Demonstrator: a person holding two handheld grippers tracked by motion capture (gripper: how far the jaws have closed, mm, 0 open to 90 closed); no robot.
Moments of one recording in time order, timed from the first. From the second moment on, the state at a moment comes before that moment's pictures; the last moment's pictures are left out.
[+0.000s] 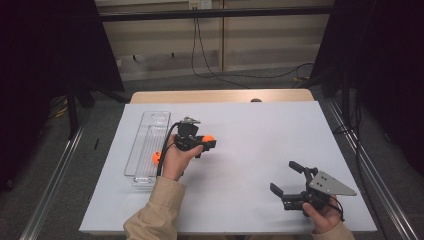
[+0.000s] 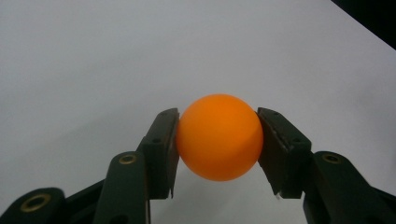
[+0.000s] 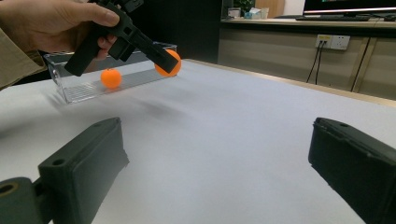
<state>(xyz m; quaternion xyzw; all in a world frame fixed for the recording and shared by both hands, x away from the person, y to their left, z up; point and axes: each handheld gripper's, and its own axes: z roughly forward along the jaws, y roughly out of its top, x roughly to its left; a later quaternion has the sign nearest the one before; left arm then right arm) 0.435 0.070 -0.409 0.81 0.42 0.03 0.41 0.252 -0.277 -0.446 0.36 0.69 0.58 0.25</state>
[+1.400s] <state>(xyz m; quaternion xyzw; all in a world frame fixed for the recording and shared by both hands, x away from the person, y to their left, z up) 0.437 0.103 -0.396 0.79 0.45 0.04 0.42 0.252 -0.276 -0.446 0.36 0.69 0.58 0.25</state>
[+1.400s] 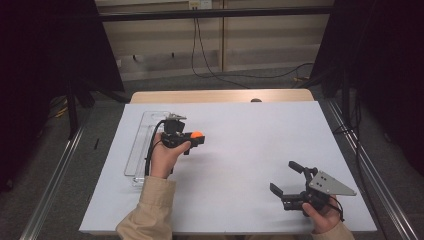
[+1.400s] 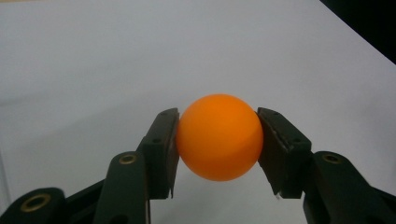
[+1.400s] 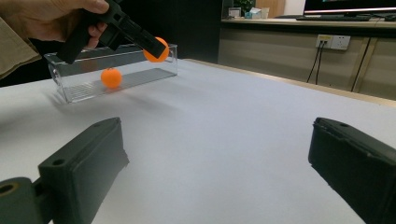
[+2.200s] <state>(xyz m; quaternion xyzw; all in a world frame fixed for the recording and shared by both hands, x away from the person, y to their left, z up) 0.438 0.124 -0.388 0.78 0.46 0.05 0.42 0.252 -0.276 -0.446 0.35 0.69 0.58 0.25</state>
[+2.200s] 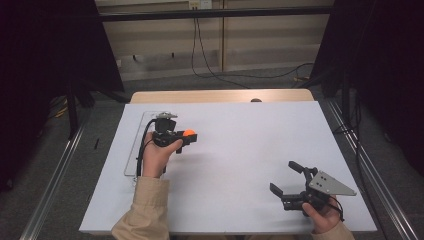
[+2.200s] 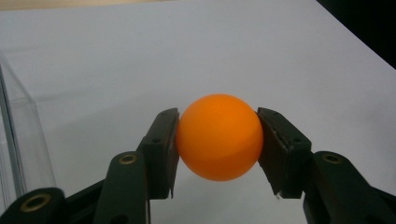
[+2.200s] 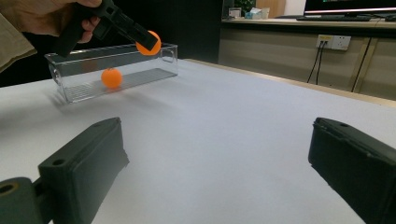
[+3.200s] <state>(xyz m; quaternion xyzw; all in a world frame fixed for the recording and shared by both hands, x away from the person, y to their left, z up) 0.437 0.149 -0.381 0.77 0.47 0.07 0.41 0.252 -0.276 -0.446 0.35 0.69 0.58 0.25</state>
